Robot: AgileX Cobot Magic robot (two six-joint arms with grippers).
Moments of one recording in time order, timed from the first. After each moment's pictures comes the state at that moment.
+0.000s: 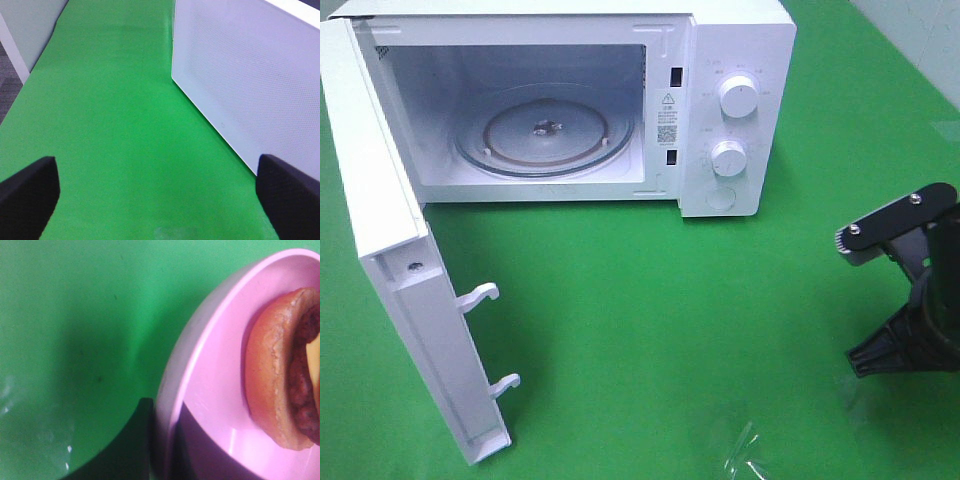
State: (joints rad) left arm 0.06 0.00 -0.51 -0.06 1.05 0.06; right arm 0.70 1.52 -0.51 -0.99 0.81 1.27
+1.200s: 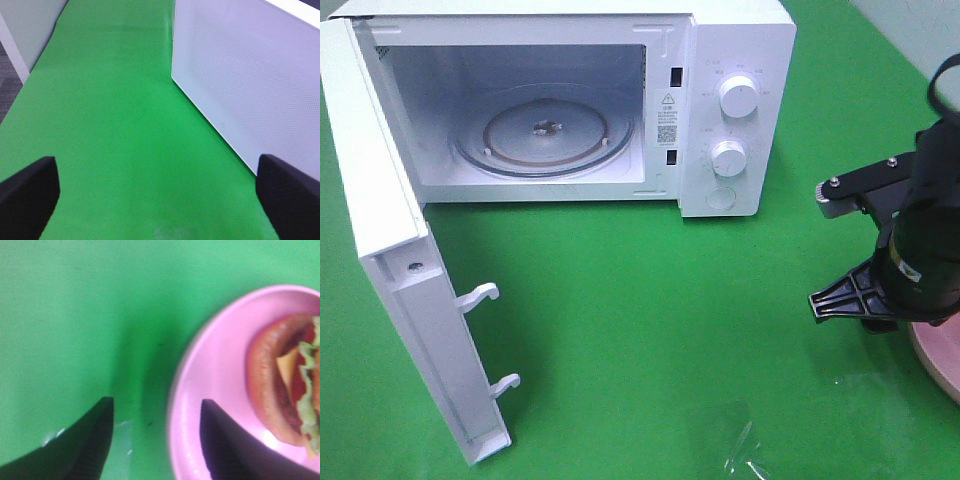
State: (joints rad) left arm 0.06 0.00 -0.51 -0.06 1.05 0.06; right arm 0.53 1.59 -0.68 -0.77 0.64 1.02
